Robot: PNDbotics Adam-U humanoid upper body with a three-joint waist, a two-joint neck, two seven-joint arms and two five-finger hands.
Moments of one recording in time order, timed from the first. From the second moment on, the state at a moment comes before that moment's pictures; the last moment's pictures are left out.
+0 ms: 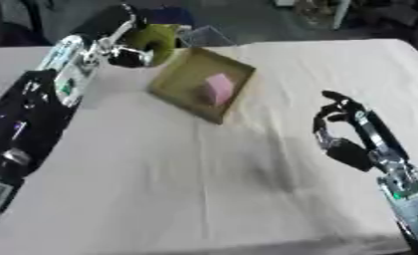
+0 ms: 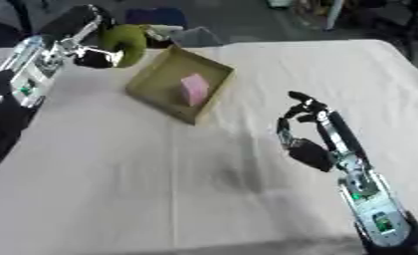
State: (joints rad) left arm -0.87 0.44 -0.18 -0.99 -0.92 -0.10 -0.11; right arm -0.47 -0.25 0.31 -1.37 0.35 -0.18 0.03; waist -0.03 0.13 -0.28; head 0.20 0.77
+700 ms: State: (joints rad) left arm -0.91 0.30 -0.10 -0.76 -1.04 -0.01 0.16; right arm -0.47 -0.23 0.31 -1.37 0.35 -0.19 0.04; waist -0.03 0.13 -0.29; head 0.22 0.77
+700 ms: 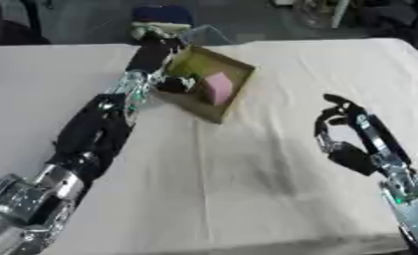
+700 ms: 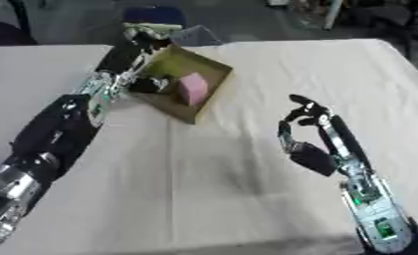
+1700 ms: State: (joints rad) left arm -0.26 0.52 0.07 -1.85 -0.10 0.02 0.20; right arm -0.43 -0.26 0.29 -1.37 0.35 -0.18 0.01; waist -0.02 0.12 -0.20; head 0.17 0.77
